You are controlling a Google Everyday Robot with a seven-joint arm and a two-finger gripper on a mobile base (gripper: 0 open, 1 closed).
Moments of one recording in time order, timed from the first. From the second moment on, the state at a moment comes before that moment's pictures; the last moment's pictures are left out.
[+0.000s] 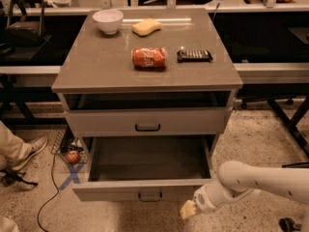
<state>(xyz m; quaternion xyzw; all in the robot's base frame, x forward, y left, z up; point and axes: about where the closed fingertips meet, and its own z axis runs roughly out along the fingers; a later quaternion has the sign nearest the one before) 0.384 -0.120 0.418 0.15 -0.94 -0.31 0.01</state>
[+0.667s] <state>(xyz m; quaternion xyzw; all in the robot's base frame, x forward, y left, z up) 0.447 -0.119 0.342 0.07 -0.95 -0.30 -0.04</state>
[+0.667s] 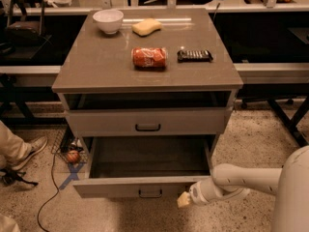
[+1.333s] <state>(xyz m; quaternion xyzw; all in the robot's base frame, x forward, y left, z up) 0.450 -0.120 0.341 0.07 -0.95 -0.31 -0.05</state>
